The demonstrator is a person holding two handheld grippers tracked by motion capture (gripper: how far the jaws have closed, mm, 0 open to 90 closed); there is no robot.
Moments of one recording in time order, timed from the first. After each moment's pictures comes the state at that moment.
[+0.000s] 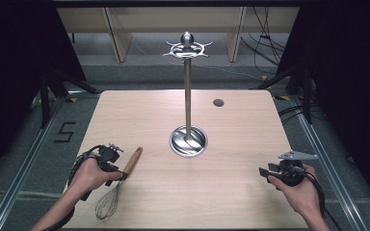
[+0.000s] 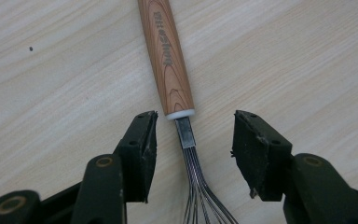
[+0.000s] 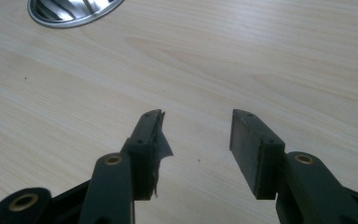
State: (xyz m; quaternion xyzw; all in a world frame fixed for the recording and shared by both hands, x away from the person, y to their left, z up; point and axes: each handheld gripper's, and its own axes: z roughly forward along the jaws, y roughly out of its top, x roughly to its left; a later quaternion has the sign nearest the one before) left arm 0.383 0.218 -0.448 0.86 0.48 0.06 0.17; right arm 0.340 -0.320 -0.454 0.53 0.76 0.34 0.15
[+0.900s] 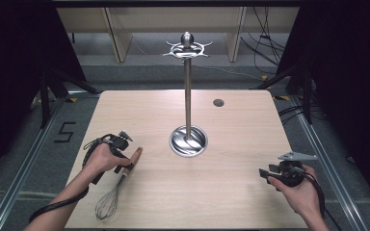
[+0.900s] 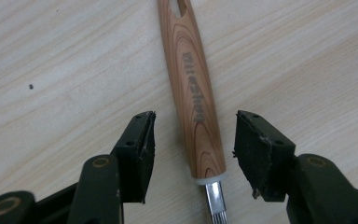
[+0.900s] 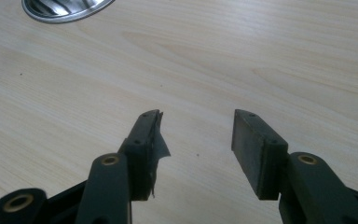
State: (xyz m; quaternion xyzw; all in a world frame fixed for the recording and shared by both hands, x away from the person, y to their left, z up) left arm 0.432 0.201 -0.465 0.85 0.51 0.03 0.13; right arm 0.337 -0.319 -0.455 0.54 0.76 0.33 0.14
